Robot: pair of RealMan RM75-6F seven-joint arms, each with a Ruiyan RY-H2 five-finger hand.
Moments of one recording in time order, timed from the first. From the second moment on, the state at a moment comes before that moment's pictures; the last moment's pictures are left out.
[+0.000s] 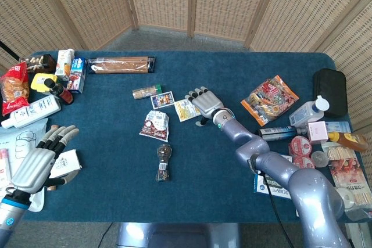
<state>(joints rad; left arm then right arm) -0.23 -0.92 0.00 -2.00 1.56 1.31 -0.01 1.21 -1.76 0.22 -0.72 -1.25 0.32 -0.01</state>
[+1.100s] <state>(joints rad) -0.23 -0.92 0.00 -1.98 1.56 1.31 -0.04 1.21 -1.84 0.12 -0.57 -1.47 0.46 0.40</state>
